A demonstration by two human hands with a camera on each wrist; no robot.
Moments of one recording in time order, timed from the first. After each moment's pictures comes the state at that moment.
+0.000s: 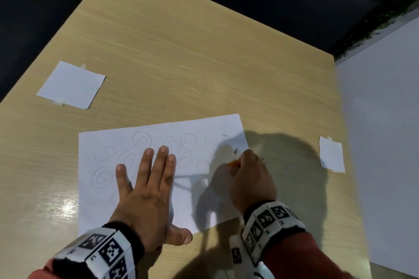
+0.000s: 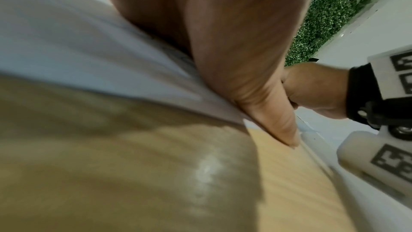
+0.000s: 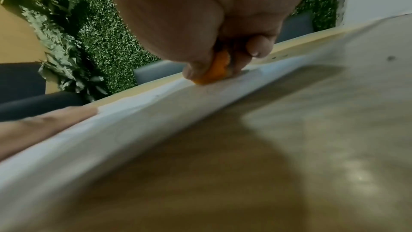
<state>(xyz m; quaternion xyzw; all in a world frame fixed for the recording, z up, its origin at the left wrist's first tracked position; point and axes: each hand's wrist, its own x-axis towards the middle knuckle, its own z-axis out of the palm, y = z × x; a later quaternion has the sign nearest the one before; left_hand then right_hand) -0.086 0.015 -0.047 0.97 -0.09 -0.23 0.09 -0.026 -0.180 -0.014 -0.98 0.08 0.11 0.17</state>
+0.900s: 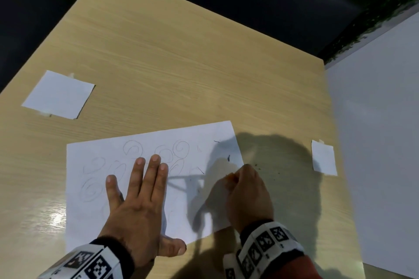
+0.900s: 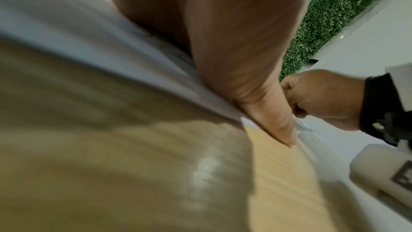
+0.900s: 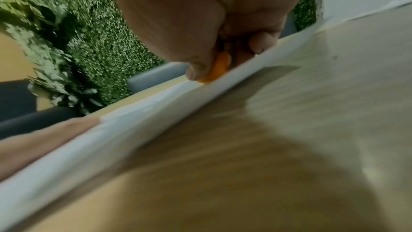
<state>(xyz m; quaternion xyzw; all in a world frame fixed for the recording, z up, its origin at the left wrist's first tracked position) -0.092 0.019 -0.065 0.96 -0.09 -0.22 0.12 -0.038 -0.182 -0.008 -0.97 0.12 0.11 0.17</state>
